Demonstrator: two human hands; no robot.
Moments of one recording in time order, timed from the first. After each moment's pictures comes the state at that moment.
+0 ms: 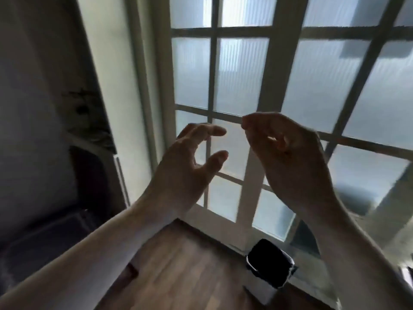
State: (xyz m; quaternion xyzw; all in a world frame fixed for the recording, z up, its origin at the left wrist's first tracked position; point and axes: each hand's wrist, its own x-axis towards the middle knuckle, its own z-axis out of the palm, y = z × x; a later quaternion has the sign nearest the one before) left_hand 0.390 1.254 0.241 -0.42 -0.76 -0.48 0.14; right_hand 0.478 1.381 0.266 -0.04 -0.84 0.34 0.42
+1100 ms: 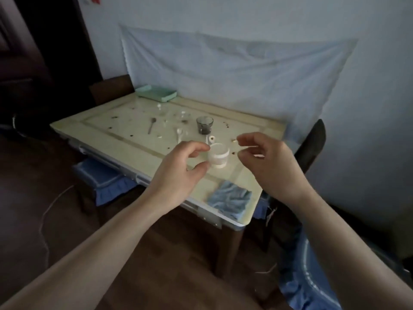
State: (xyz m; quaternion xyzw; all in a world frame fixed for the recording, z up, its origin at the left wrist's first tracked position) left_hand 0.376 0.564 0.139 0.31 -0.83 -0.34 0.32; right_hand 0.221 0.657 0.164 0.51 -0.72 0.46 -0.10
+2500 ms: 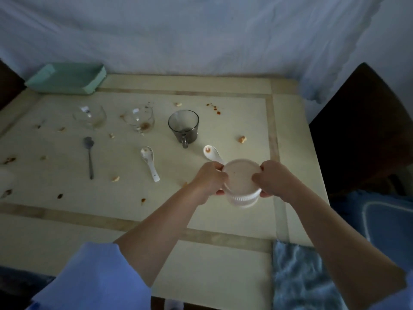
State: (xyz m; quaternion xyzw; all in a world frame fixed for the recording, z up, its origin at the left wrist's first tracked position) left_hand 0.096 0.149 -0.056 0.39 -0.68 -0.62 -0.05; right_hand 0.010 0.273 -0.031 0.14 -0.90 0.25 -0.34
